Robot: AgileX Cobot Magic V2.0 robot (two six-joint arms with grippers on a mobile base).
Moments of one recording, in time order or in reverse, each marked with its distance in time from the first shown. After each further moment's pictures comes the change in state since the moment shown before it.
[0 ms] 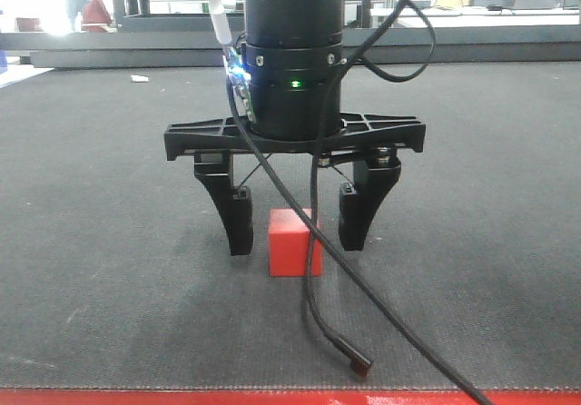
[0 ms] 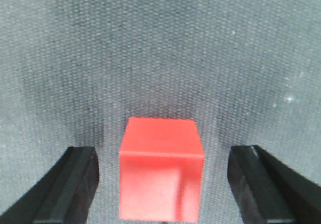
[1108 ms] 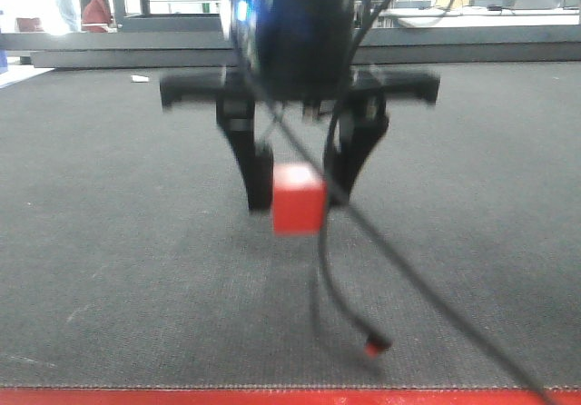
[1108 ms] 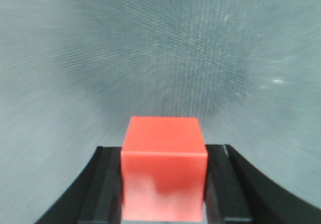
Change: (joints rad) left arm 0.000 0.000 0.000 0.000 0.000 0.000; right arm 0.005 -0.106 0.000 -0.002 0.029 -0.084
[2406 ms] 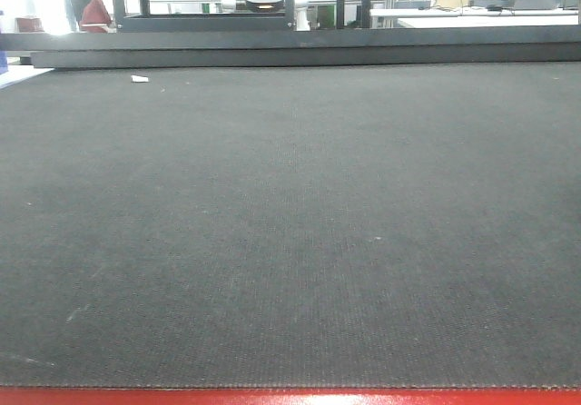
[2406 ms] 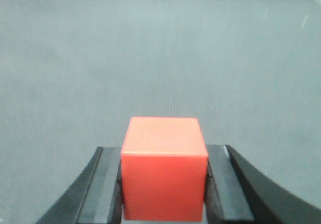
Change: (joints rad) left arm 0.000 0.000 0.000 0.000 0.000 0.000; right arm -0.729 -1.238 1.136 0.092 -1.039 -0.724
